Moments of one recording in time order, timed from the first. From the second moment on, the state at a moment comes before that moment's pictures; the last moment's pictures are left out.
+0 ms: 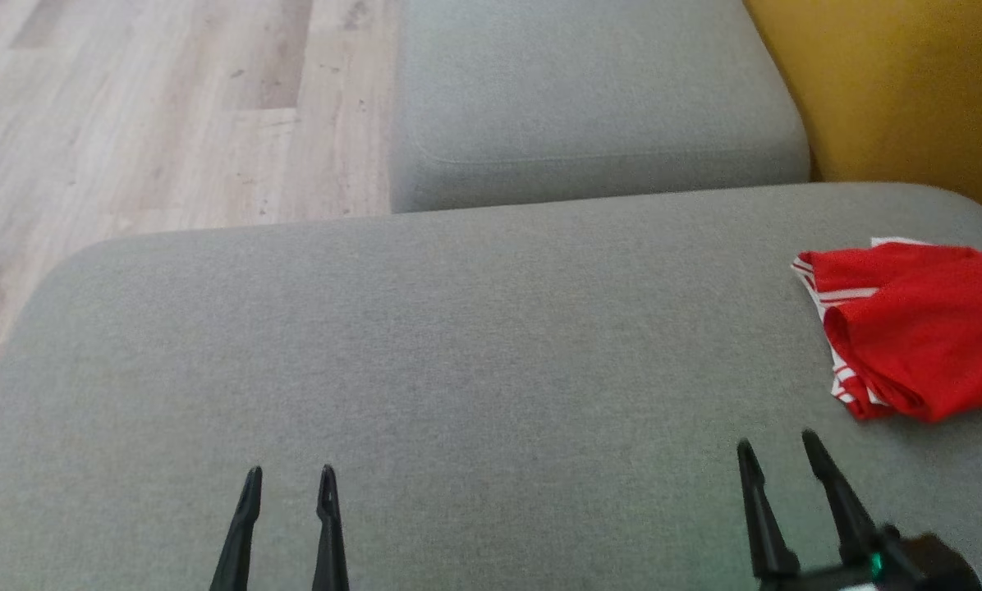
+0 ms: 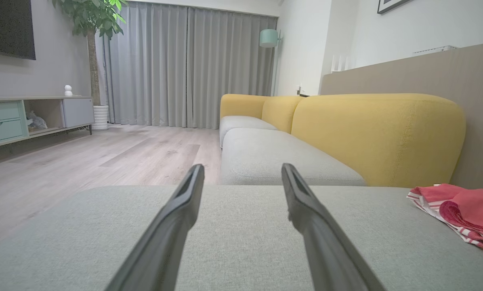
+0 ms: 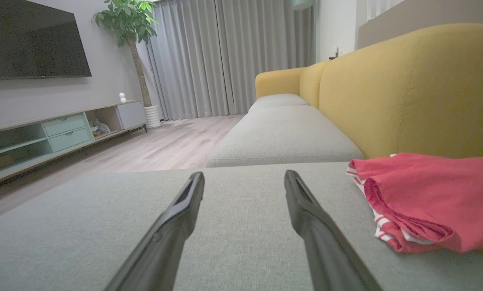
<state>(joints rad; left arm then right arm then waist) 0.32 0.06 -0.23 -0.12 -0.14 0.10 -0.26 0.24 -0.05 0.11 0.03 0.12 0.12 -0.25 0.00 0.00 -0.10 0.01</state>
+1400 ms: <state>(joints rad) 0.31 0.06 -0.20 0.00 -0.36 0.04 -0.21 0.29 -0.05 0.08 0.12 0.40 0.12 -0.21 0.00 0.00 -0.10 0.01</state>
